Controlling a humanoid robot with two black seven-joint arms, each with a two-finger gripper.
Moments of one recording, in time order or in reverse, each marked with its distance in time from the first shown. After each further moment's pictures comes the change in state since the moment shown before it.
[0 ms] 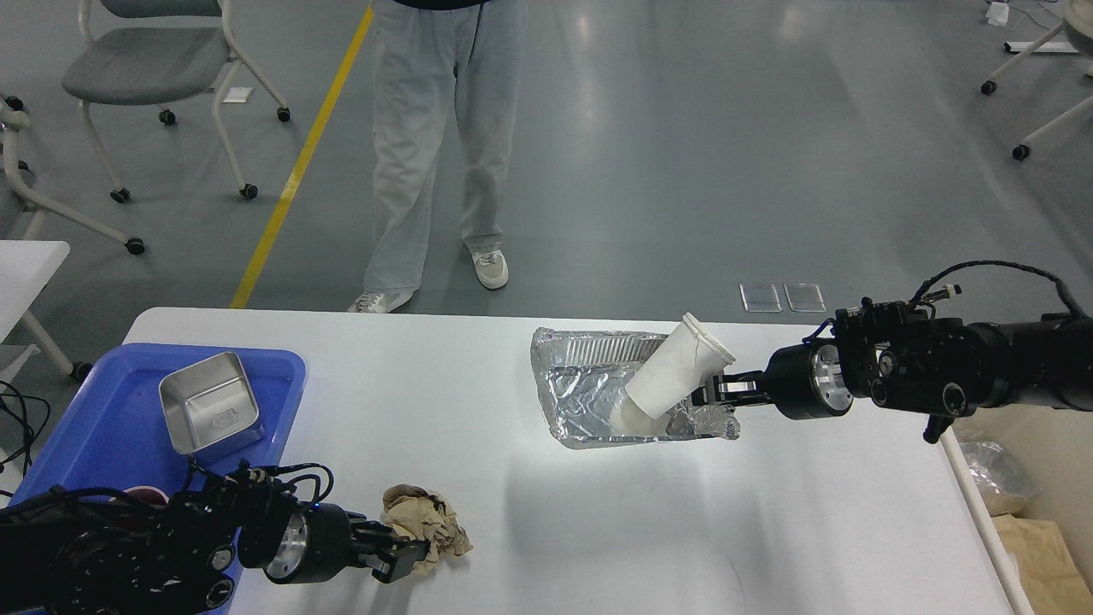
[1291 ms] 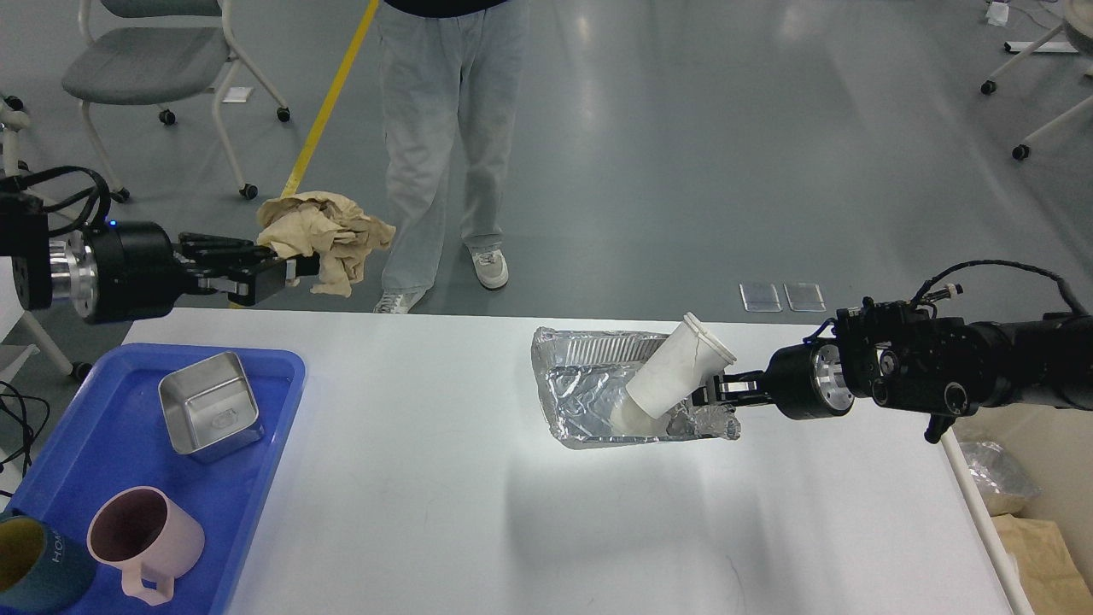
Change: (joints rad) left arm -0.522 0.532 -0.197 -0.230 -0.108 -0.155 -0.290; right arm 0.008 -0.002 -0.003 0.008 0.003 0.000 0.000
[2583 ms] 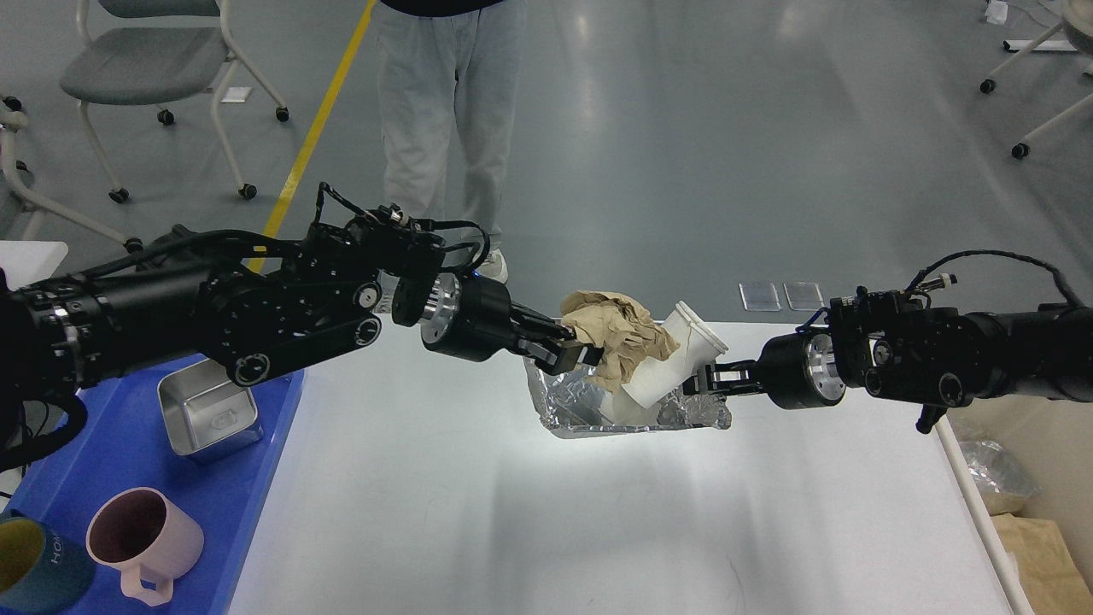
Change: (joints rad) left arm -0.015 -0.882 0.130 0.470 -0.070 -0.076 -0.041; right arm 0.020 0.006 0.021 0.001 0.000 0.000 0.002
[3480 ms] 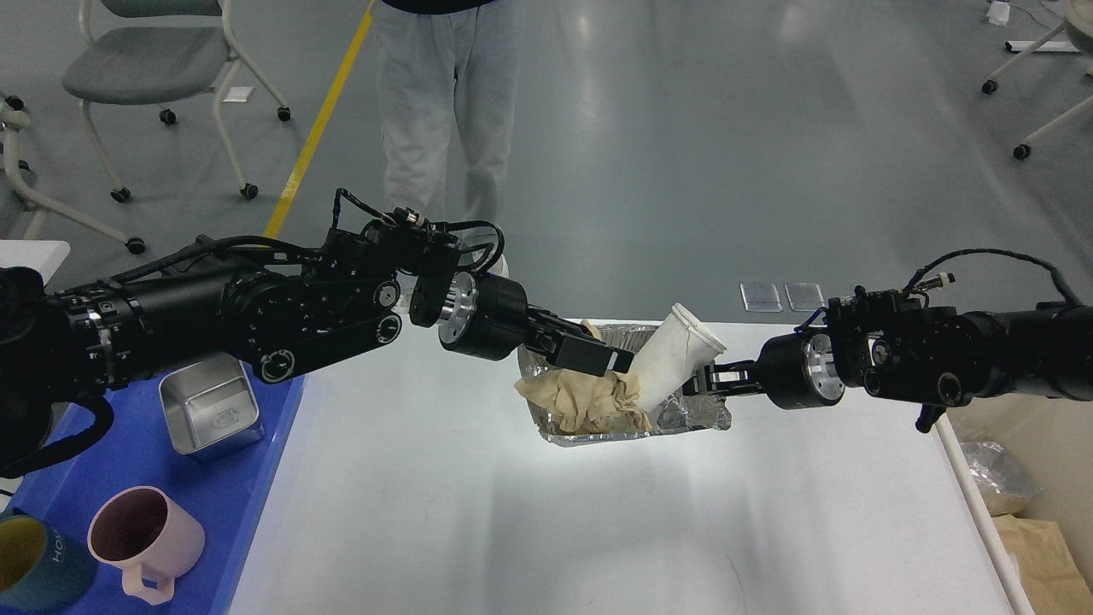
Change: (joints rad) left arm -0.014 0.009 -0.006 0.019 -0.091 -0.021 0.003; right arm 0.001 0.002 -0.010 0.002 0.000 0.001 -0.001
